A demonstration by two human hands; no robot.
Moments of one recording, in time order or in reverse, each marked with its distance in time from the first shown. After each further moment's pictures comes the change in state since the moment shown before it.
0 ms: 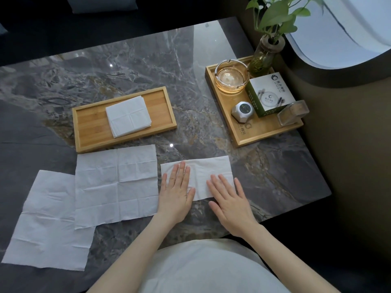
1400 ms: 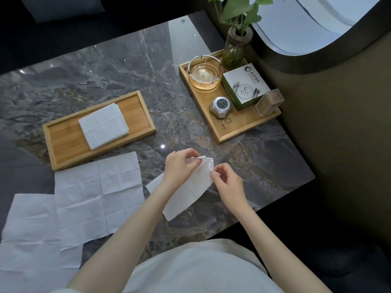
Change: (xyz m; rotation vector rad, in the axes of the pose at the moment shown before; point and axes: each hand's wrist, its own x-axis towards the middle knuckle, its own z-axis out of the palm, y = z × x) left_hand 0.078 0.054 -0.056 -0.621 -0.003 0.006; right_hand 0.022 0.007 -0.047 1.054 0.208 0.627
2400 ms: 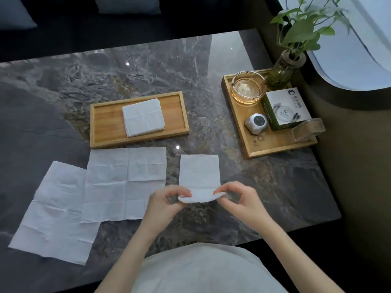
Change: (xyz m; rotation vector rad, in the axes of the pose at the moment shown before) left_hand -0.111 -0.024 -0.056 -0.408 0.160 -0.253; right_hand -0.006 -0.036 -0.007 -0.183 -0.404 -0.272
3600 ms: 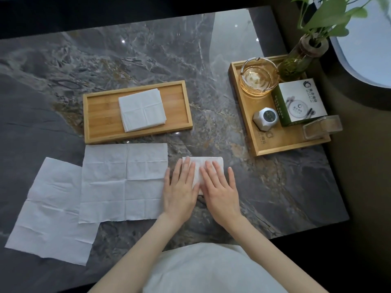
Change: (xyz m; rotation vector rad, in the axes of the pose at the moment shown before) left_hand 0.052 -0.055 0.045 1.047 0.077 0.276; right_hand 0.045 0.039 0.074 -0.930 0.119 -0.232
